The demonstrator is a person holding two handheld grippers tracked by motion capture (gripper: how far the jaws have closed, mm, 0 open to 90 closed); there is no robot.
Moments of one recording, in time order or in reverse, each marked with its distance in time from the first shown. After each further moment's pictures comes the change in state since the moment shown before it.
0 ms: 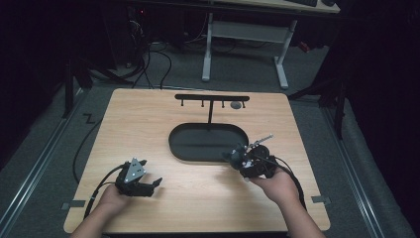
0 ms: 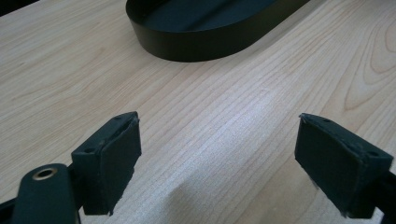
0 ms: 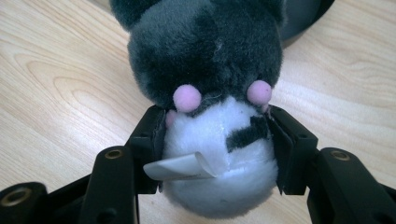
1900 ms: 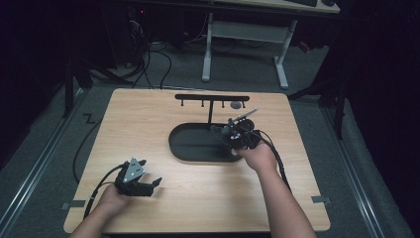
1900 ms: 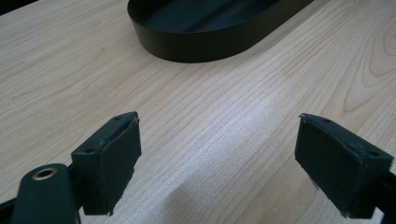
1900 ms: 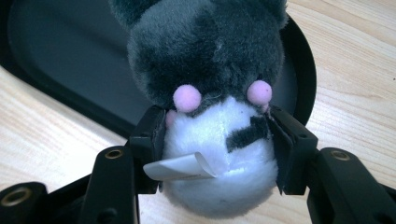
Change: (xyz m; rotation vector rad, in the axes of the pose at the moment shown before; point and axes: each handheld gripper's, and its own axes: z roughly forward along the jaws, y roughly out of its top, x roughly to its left) left arm 0.001 0.000 0.000 -0.004 -0.001 -0.007; right arm -0.015 0.083 0.035 -0.034 -0.038 0.071
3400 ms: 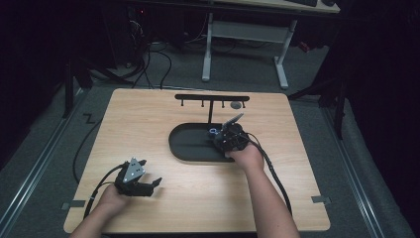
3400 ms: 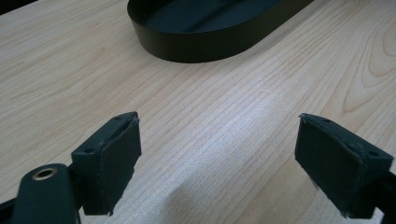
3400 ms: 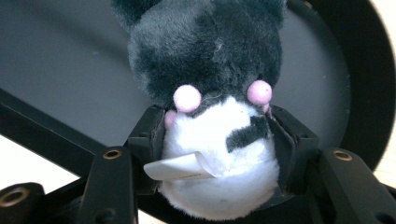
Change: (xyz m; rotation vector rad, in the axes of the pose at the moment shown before) left arm 0.000 0.000 0.000 0.000 -0.002 0.000; right arm 0.009 0.007 0.058 0.090 -0.021 -0.020
